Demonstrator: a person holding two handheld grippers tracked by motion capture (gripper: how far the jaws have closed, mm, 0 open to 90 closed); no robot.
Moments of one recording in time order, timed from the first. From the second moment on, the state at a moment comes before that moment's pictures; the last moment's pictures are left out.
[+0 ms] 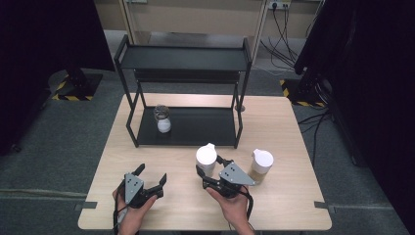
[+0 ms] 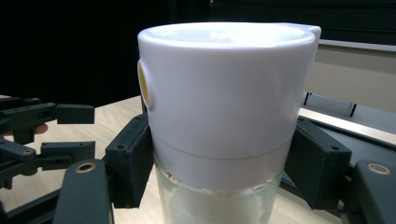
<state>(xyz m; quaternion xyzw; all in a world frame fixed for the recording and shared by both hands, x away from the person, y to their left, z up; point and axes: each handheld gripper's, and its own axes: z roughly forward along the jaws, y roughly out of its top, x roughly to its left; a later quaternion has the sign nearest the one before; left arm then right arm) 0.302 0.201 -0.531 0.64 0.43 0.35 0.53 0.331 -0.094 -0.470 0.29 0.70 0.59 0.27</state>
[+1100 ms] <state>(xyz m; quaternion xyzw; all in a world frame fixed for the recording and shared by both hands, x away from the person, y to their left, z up) 0.302 0.200 -0.531 0.64 0.43 0.36 0.53 0.368 -0.074 -0.466 0.32 0.69 0.59 0.28</state>
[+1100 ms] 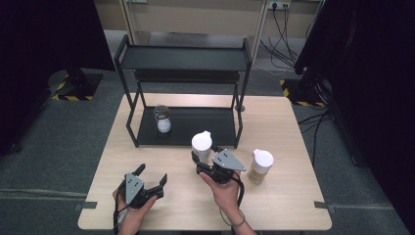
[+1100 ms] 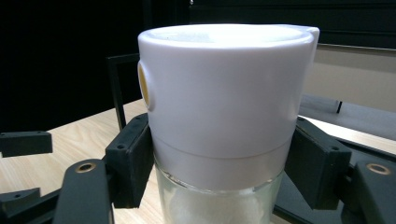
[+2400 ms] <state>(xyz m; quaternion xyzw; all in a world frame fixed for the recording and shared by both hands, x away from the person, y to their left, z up) 0.301 0.200 -0.531 0.64 0.43 0.36 0.53 0.413 -0.055 -0.459 0.35 0.68 0.58 0.28</state>
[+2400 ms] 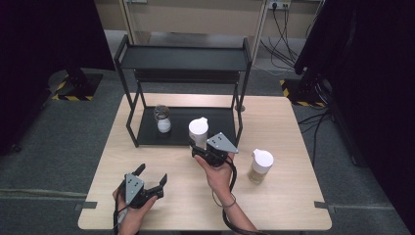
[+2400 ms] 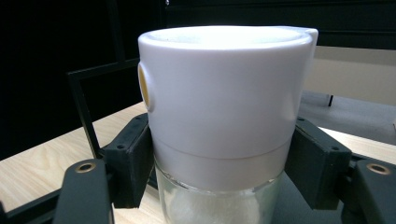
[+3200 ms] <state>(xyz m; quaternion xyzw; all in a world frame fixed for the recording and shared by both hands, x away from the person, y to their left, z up) 0.301 0.200 -0.531 0.64 0.43 0.36 0.53 0.428 -0.048 -0.456 0.35 0.68 0.57 0.28</state>
